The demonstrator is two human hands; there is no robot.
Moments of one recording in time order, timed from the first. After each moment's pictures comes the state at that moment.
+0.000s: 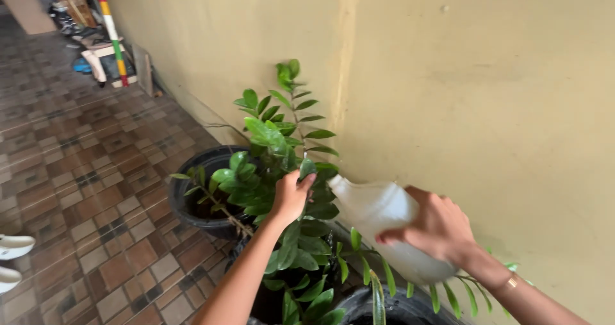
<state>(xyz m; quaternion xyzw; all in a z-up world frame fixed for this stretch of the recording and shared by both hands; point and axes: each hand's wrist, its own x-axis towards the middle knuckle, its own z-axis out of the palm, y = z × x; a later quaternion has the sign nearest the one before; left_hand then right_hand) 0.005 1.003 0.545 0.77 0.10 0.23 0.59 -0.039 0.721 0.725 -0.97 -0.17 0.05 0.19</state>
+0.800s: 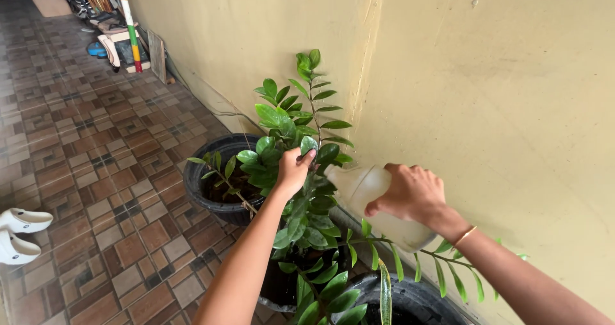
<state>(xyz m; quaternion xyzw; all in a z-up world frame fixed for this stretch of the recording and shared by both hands) 0.017 1.061 0.534 0.74 0.05 0.32 0.58 -0.038 0.791 0.723 -0.98 -0.19 0.06 0.03</state>
